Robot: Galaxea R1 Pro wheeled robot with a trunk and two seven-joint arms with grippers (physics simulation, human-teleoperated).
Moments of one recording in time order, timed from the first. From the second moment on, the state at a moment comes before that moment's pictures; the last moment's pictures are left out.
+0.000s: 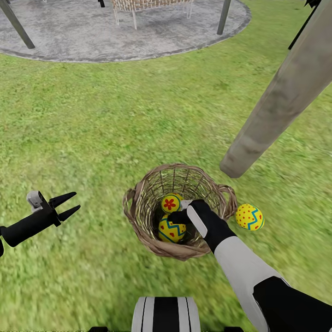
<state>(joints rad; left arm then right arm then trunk) -0.44 0.46 0.28 -1.34 1.39 0.99 -0.42 -0.96 0.17 0.30 -0.69 -0.42 0.86 -0.17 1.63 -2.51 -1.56</state>
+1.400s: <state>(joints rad) -0.44 0.46 0.28 -1.34 1.39 0.99 -0.42 -0.96 0.17 0.30 -0.70 -0.44 0.83 -0.16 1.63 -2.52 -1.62</state>
